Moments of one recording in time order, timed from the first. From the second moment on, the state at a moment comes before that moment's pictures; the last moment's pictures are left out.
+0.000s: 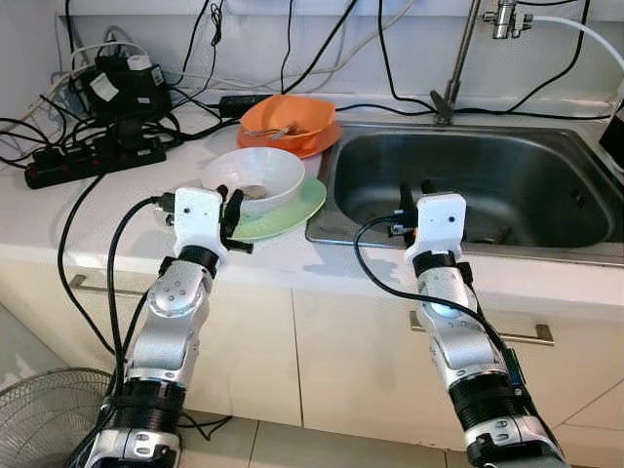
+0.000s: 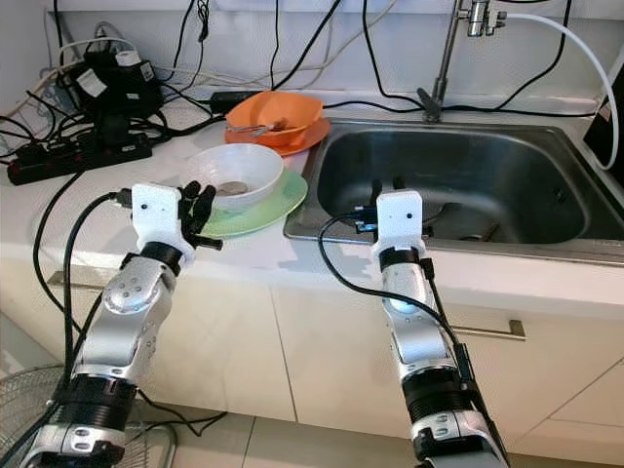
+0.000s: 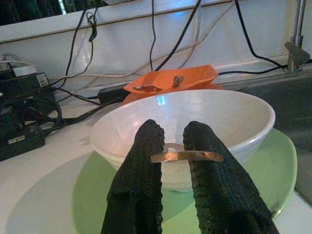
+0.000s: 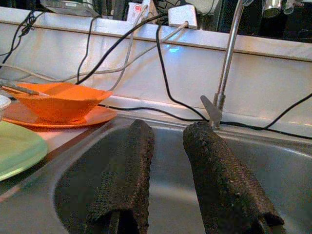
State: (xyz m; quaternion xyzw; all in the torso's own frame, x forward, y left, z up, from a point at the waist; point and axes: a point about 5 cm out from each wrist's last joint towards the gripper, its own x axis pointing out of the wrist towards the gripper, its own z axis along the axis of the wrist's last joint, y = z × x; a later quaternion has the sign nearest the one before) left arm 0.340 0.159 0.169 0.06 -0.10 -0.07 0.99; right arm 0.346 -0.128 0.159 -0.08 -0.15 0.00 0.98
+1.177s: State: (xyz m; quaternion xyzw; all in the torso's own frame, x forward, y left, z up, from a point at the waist) left arm 0.327 0.113 0.254 0.09 -0.30 -0.15 0.94; right arm 0.346 -0.126 0.158 -0.08 -0.15 0.00 0.98
